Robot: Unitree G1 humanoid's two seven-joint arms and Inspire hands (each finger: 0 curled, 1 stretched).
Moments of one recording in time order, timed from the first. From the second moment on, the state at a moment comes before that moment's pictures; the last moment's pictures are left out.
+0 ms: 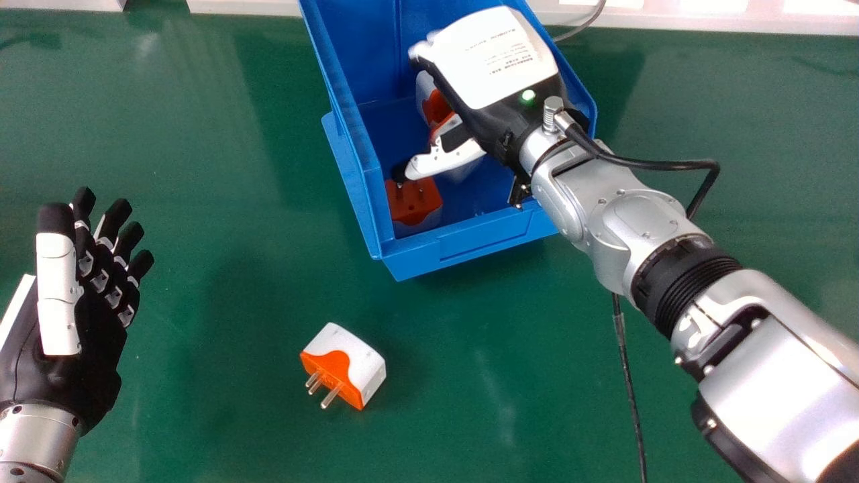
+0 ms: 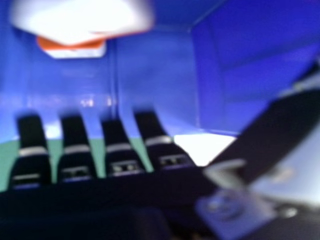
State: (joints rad) left arm 0.13 0.29 0.43 0.09 -0.43 -0.01 -0.41; right arm -1.08 -0.14 0.69 1.12 -0.94 -0.01 -0.33
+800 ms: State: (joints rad) left arm 0.16 0.28 0.43 0.05 -0.43 -0.01 -0.39; right arm -0.29 -0.45 0.50 0.22 -0.90 -0.15 -0.54
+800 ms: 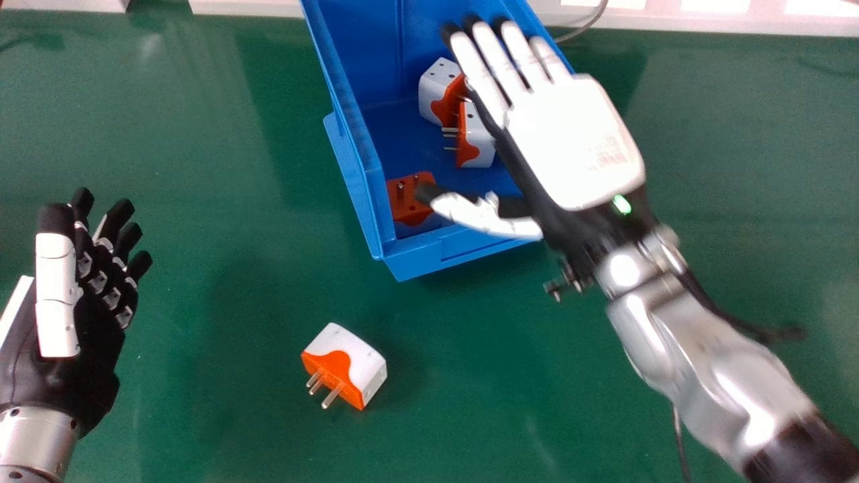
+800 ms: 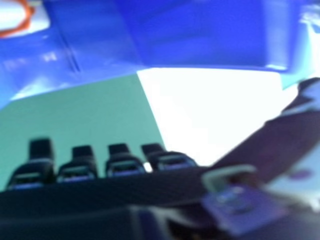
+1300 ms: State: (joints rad) left arm 0.18 0.28 0.44 0.02 -0.43 0.01 -0.37; right arm 0.15 -0.54 0.43 -0.05 -0.90 -0.40 -0.53
